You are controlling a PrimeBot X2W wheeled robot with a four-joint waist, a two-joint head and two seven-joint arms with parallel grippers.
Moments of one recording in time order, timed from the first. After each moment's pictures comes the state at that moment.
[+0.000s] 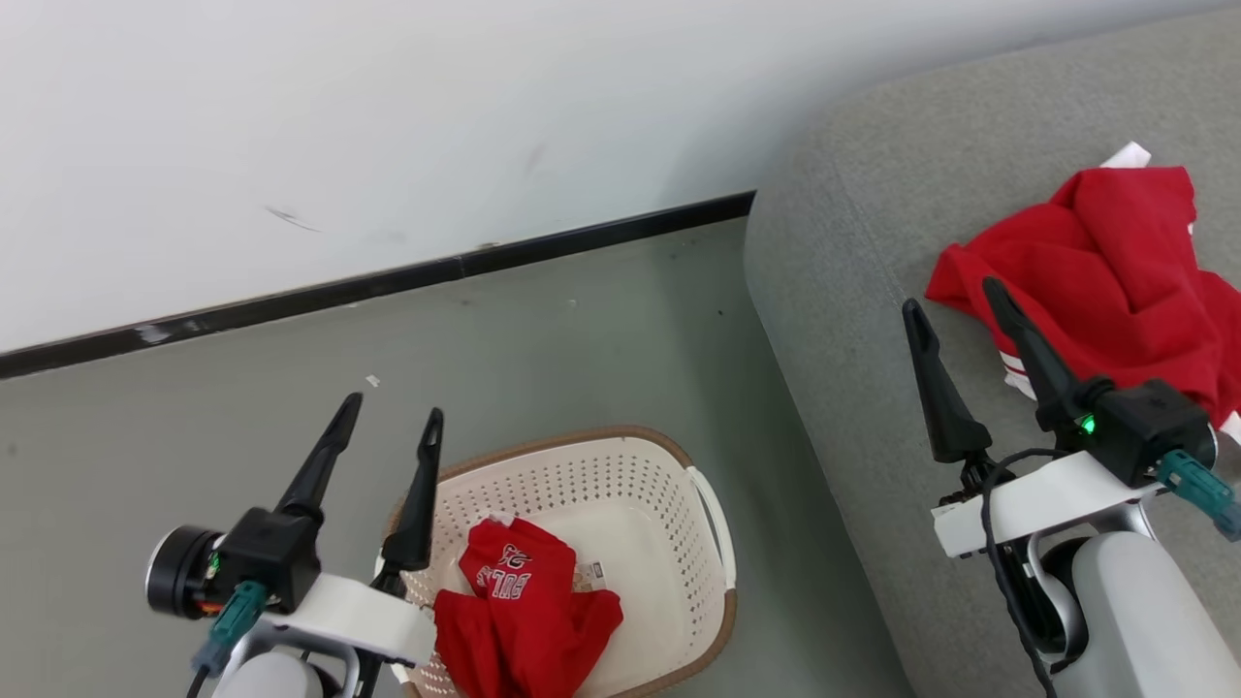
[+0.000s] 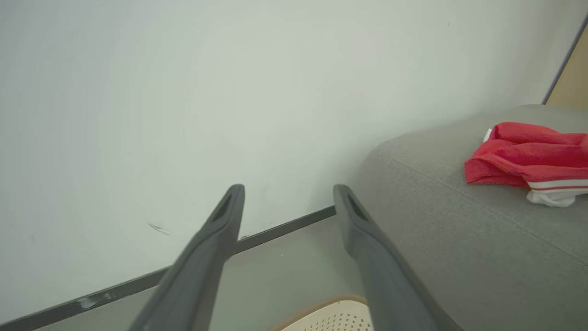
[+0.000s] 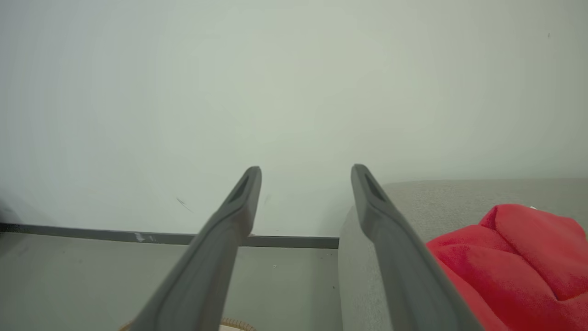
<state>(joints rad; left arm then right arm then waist) -0.18 0.19 -0.33 0.05 -0.35 0.12 -0.24 -0.24 -0.06 0.05 0.04 0.08 0.13 -0.26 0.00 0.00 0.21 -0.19</state>
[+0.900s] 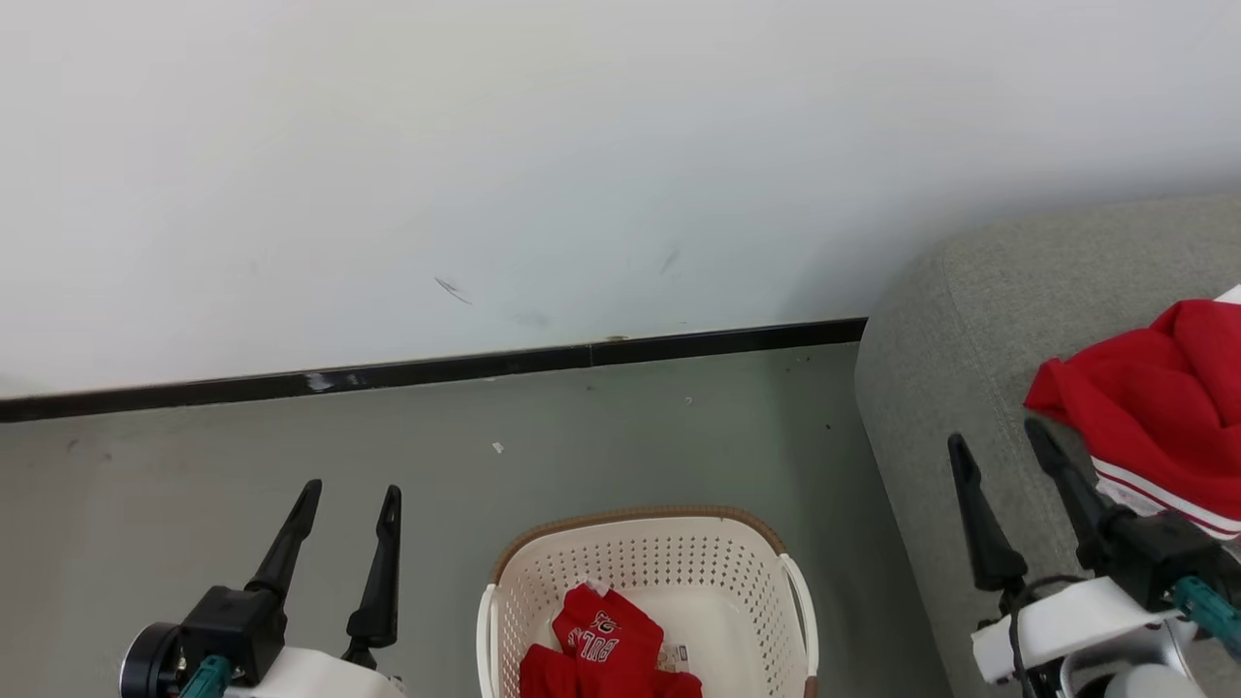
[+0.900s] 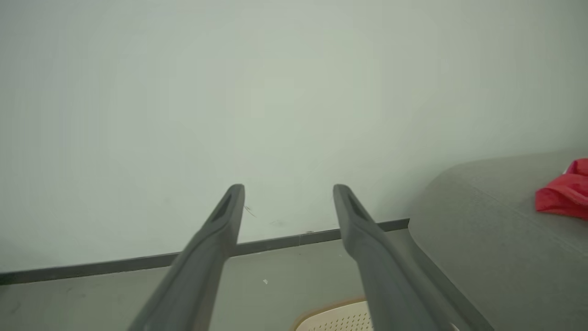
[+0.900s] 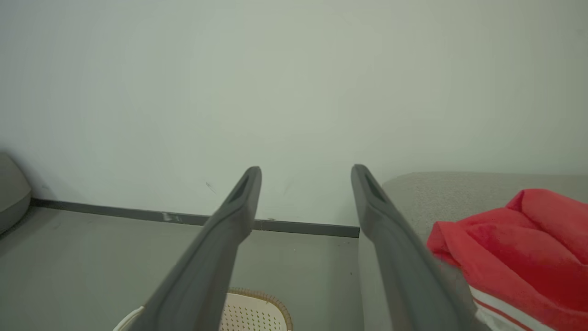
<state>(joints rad) -0.04 0.18 -0.26 0.05 -0.39 0.13 -0.25 -0.03 -0.05 -0.05 0.03 0.00 0.13 -0.25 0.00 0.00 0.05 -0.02</state>
